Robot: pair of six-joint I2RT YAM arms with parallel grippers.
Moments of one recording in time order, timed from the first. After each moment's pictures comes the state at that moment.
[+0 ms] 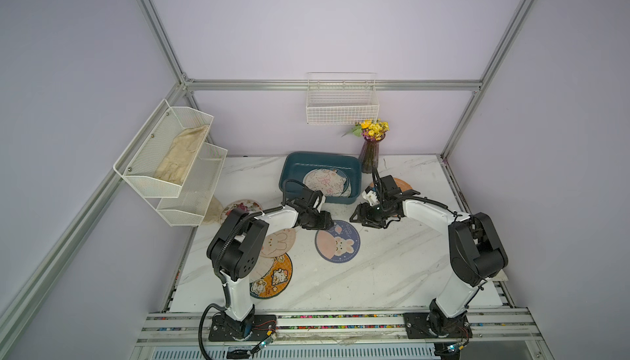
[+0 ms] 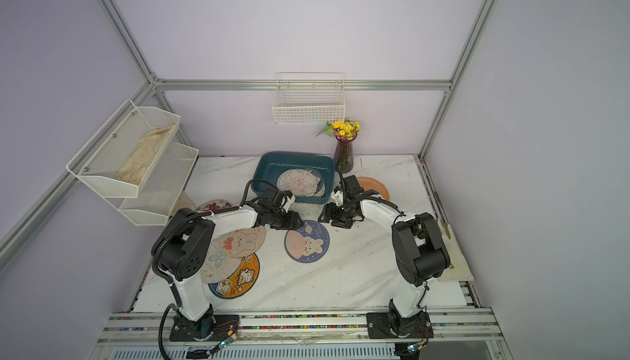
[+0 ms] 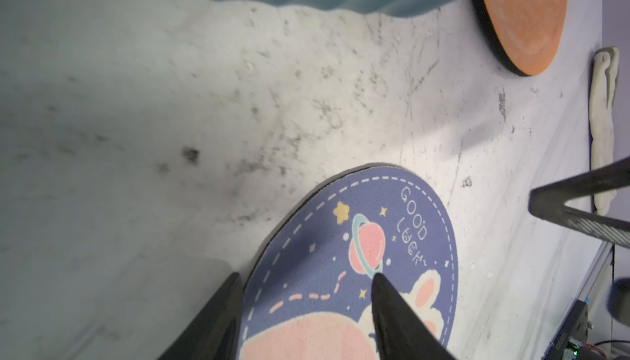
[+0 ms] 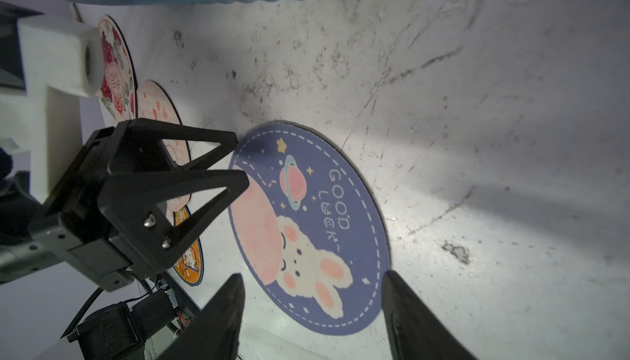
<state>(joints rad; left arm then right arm) -0.53 1.86 1.10 -0.26 0.33 -0.44 0.40 1.74 1.15 -0.55 -0.54 0.48</state>
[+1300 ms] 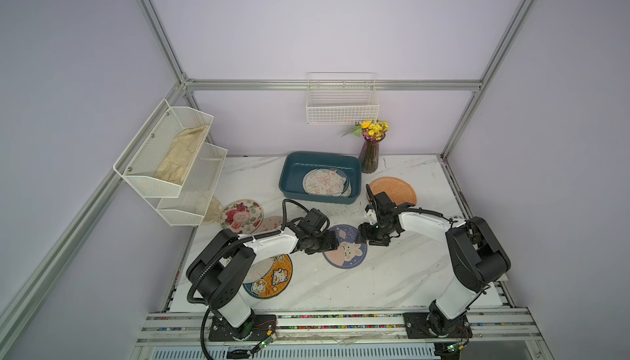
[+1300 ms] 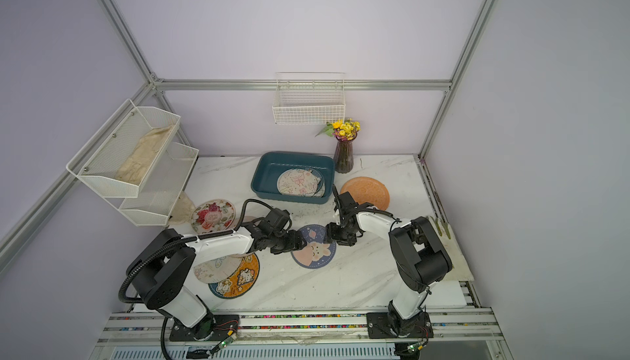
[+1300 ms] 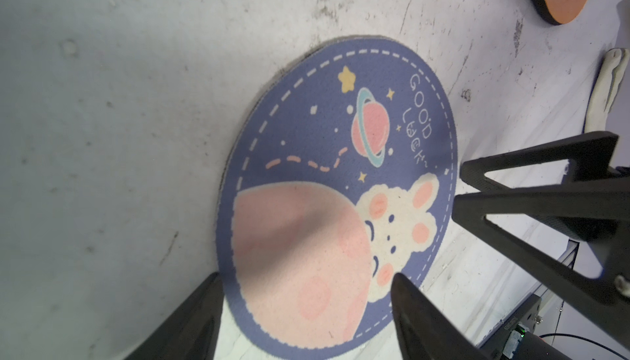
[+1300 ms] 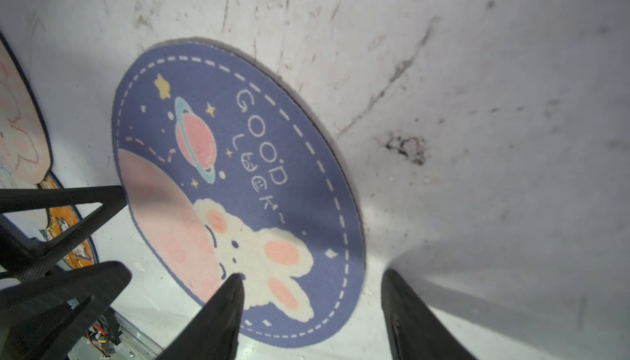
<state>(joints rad) -0.71 1.63 0.86 -0.25 0.20 -0.81 0.49 1.70 0.99 -0.59 -0.38 0.44</state>
